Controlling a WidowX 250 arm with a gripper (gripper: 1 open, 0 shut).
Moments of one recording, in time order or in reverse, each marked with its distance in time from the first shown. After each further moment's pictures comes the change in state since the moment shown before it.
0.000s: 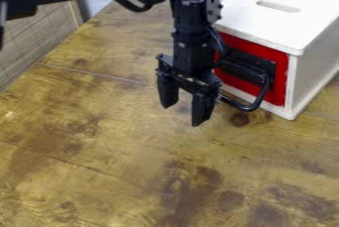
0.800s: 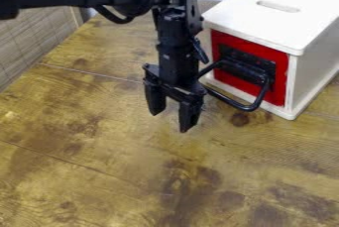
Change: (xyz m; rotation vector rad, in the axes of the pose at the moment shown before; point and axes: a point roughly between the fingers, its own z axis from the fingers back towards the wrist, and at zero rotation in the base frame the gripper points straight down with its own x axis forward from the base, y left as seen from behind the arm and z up) arm -0.005 0.018 -0.015 -0.001 -0.033 0.050
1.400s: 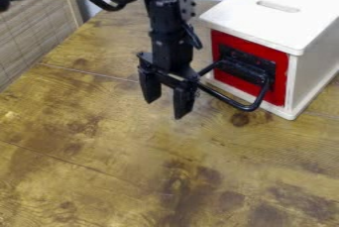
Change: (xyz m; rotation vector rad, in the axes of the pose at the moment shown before) arm 0.001 0.009 0.028 0.010 -0.053 0.002
